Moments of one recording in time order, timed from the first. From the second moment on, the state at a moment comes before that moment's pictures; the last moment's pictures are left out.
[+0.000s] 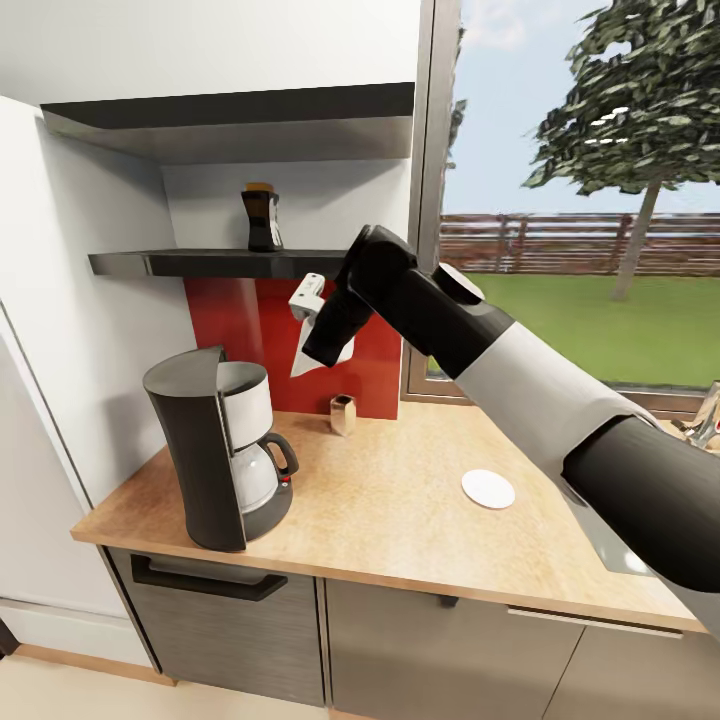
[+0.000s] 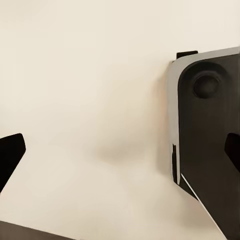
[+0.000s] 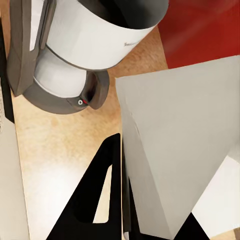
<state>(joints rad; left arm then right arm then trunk) -0.02 0.08 -0.01 -0.05 -0.11 -0.14 0.16 -1.60 0.17 0.80 -0.91 0.35 1.02 1.14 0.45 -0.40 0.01</state>
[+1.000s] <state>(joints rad) -0.02 0.08 -0.01 -0.05 -0.12 -0.13 0.16 -1.60 0.17 0.78 -0.92 0.35 1.02 1.15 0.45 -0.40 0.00</state>
